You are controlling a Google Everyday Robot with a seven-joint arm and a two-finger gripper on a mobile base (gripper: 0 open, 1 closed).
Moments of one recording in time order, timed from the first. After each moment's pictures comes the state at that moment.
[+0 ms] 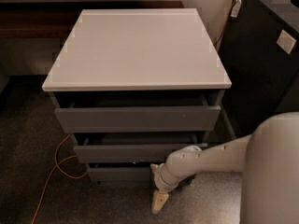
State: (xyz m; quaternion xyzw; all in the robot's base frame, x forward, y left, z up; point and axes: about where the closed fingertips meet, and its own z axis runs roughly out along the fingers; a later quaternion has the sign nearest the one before) arm 0.472 -0.034 0.408 -0.69 0.70 0.12 0.17
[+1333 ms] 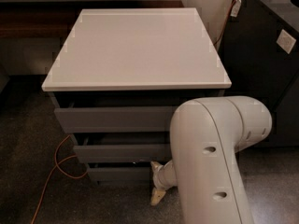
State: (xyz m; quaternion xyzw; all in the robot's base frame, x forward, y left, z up) arm 0.533 -0.034 0.315 -0.69 0.69 0.05 0.21
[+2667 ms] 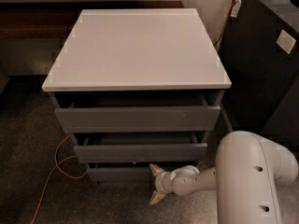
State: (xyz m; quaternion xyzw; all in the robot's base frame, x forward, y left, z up) arm 0.553 -0.028 0.254 -0.69 0.65 0.07 0.32
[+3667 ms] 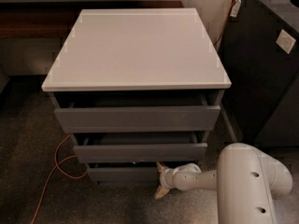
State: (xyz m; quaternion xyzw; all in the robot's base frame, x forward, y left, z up) arm 0.596 -0.063 0.203 -0.67 0.67 0.04 0.30
